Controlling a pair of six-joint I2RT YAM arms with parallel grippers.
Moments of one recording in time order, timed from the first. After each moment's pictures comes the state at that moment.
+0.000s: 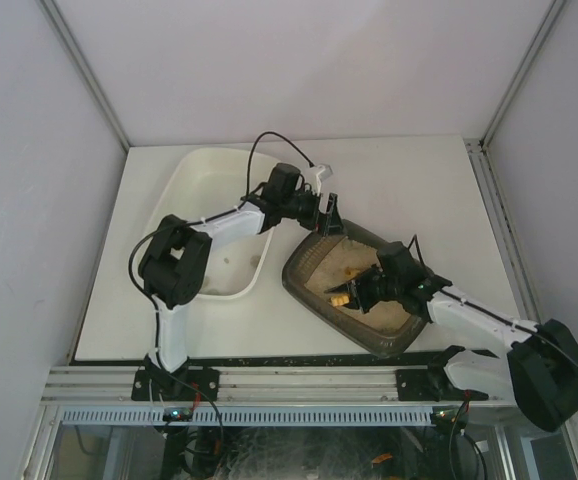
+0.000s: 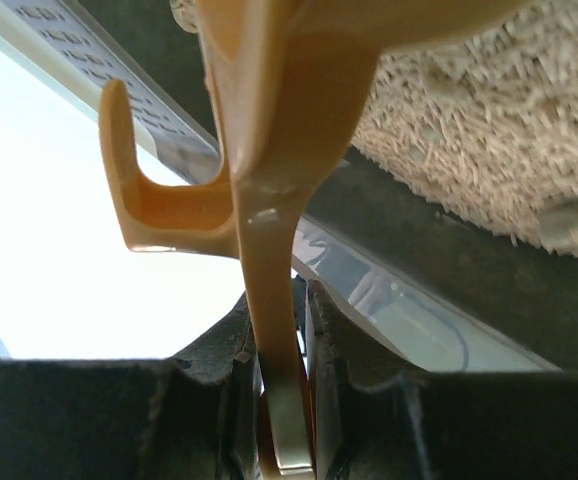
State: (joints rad) left arm -0.61 2.02 1.44 -0.03 0.61 -0.28; right arm 0.56 1.10 0.48 -0.22 -0.46 1.77
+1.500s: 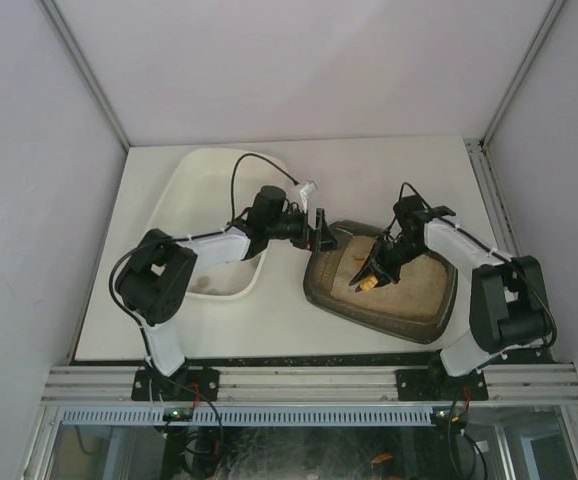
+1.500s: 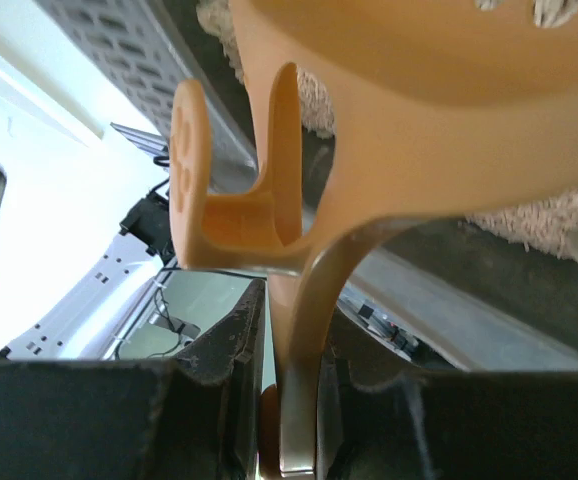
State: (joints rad) left arm -0.62 1.84 1.07 0.29 0.61 -0.52; right arm 0.23 1.58 1.01 -0.94 -0.76 0.75
